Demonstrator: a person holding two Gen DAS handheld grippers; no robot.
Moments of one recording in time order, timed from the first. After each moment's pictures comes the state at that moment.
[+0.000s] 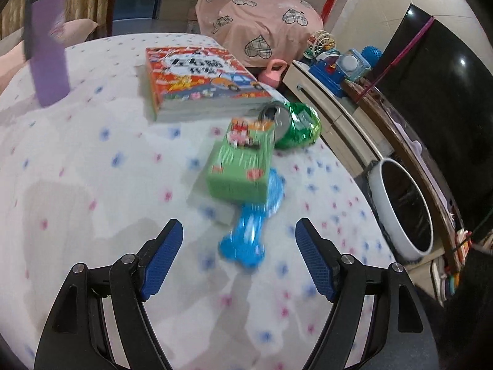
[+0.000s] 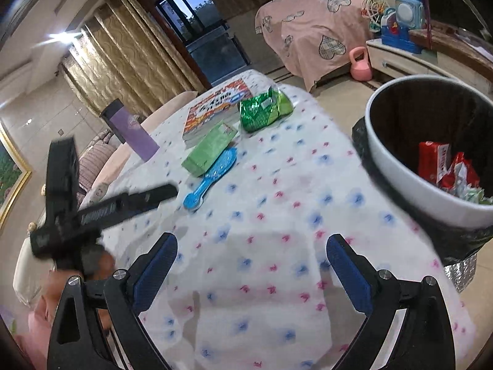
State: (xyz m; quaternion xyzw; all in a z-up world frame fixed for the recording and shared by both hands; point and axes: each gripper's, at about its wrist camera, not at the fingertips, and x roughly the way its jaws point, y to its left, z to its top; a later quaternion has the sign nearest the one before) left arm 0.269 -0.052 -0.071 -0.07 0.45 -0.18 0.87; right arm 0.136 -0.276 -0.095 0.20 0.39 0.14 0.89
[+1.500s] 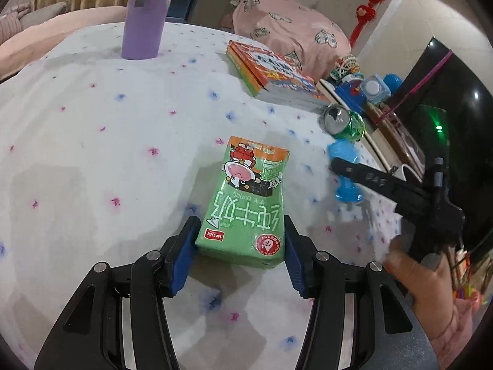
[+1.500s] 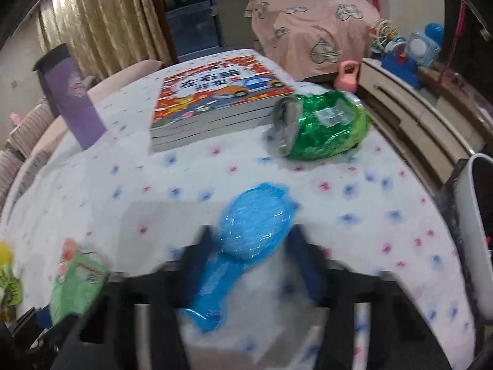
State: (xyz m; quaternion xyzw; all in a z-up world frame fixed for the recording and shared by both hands) left arm 0.213 0.056 -0.102 -0.13 0.44 -0.14 0.88; right arm 0.269 -0.172 -0.112 0.07 0.42 0.03 0.90
